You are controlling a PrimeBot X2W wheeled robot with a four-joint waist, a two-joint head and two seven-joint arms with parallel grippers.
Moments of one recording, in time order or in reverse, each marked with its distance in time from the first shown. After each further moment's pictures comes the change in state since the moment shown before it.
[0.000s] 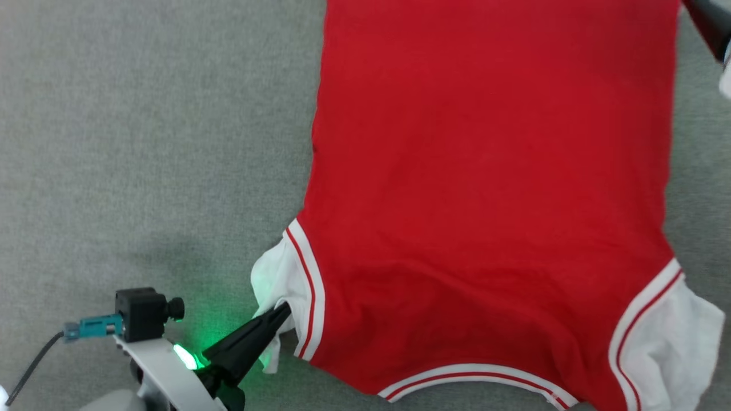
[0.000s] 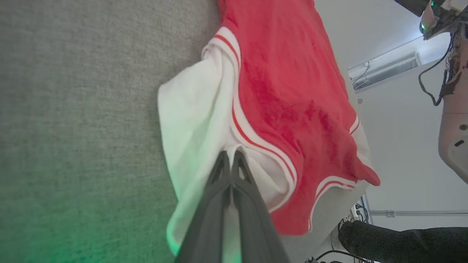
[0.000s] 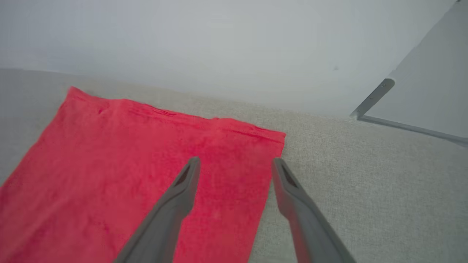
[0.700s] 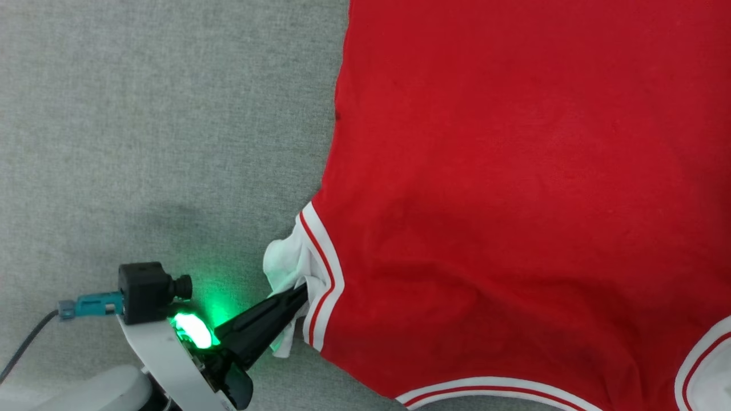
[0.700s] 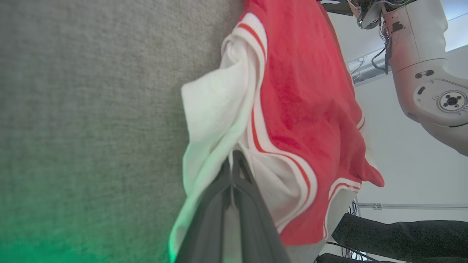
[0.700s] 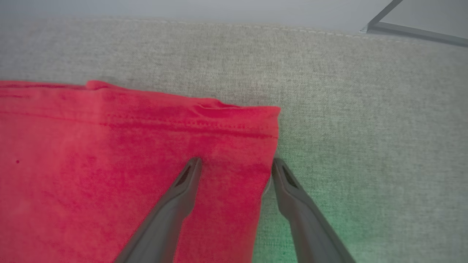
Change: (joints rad) left arm -0.140 0.034 -0.084 -0.073 0.008 -0.008 -0.034; right arm -0.349 0.029 -0.141 0.471 -0.325 0.000 0.094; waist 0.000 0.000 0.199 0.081
